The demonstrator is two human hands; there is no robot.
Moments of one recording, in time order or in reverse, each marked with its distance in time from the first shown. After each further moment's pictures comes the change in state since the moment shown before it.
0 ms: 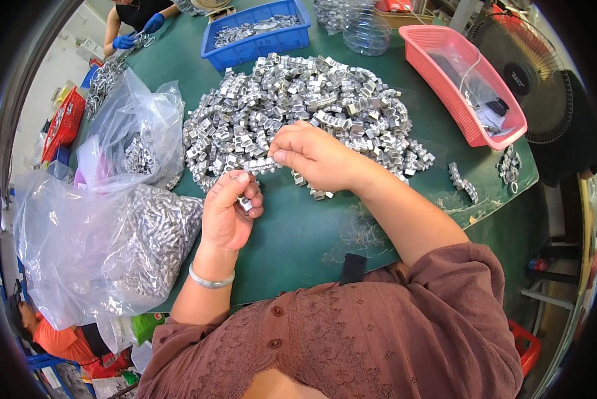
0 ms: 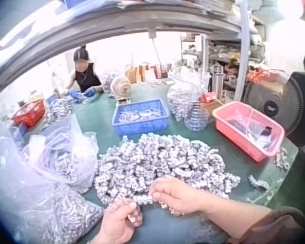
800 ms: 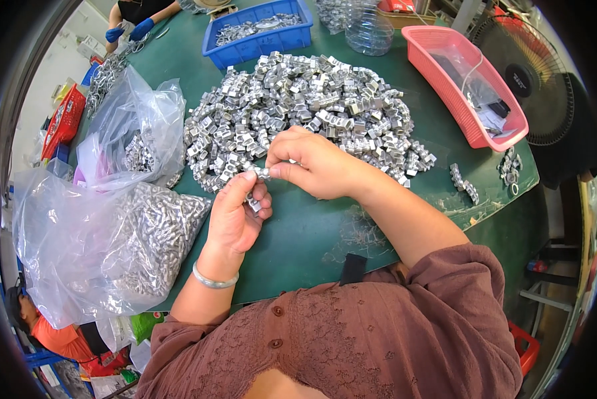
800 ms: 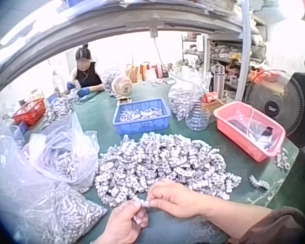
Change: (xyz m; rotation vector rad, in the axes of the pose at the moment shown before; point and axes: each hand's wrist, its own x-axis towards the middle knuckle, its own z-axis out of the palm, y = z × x) left_hand 0.001 -0.008 0.003 -0.090 0.029 -0.115; right_hand 0.000 -0.006 0.007 0.028 -0.002 -0.073
